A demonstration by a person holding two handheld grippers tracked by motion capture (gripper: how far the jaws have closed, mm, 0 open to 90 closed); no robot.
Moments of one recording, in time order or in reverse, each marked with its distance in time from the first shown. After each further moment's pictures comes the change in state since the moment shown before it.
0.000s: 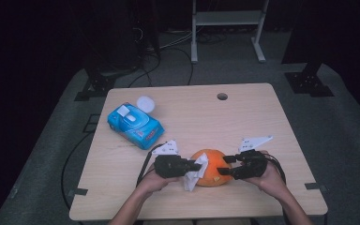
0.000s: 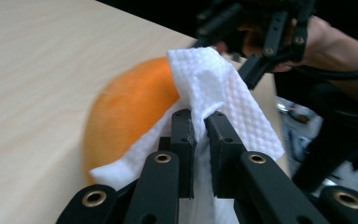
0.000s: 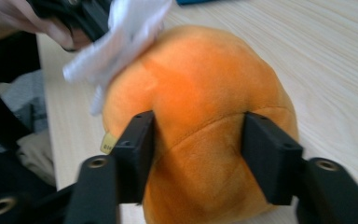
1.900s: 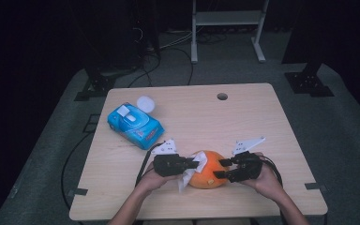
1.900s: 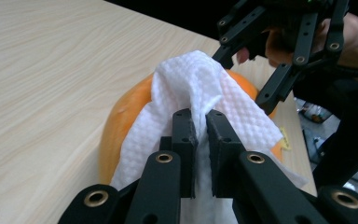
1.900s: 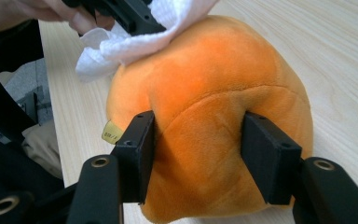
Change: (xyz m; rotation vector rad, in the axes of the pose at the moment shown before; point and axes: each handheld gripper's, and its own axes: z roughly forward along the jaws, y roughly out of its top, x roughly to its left) left arm 0.010 -0.007 -0.001 -0.006 0.023 0.010; right arm 0.009 0.003 0.011 0.049 0.018 -0.002
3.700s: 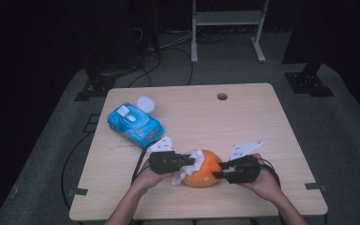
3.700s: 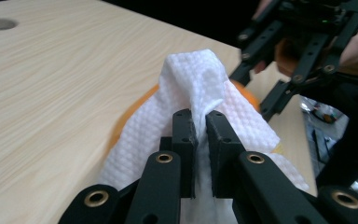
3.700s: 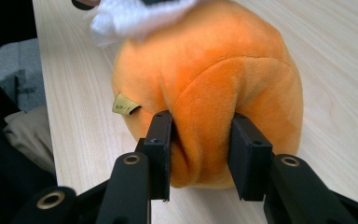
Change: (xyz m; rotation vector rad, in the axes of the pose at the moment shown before) left arm 0.002 0.009 -0.016 0.003 0.047 -0.009; right arm 0.012 0.001 0.001 0.006 -0.037 -0.095
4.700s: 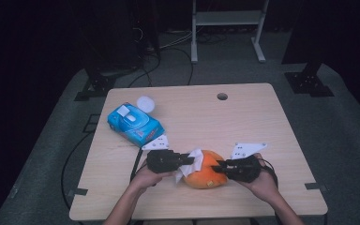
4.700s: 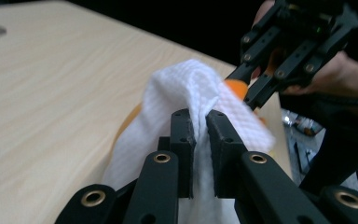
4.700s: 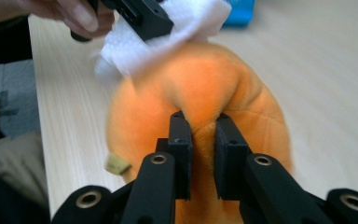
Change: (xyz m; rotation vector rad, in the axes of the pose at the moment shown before) left arm -0.004 0.007 -0.005 -0.076 -0.069 -0.008; right arm 0.014 0.009 -0.008 -0.127 -0.074 -0.042
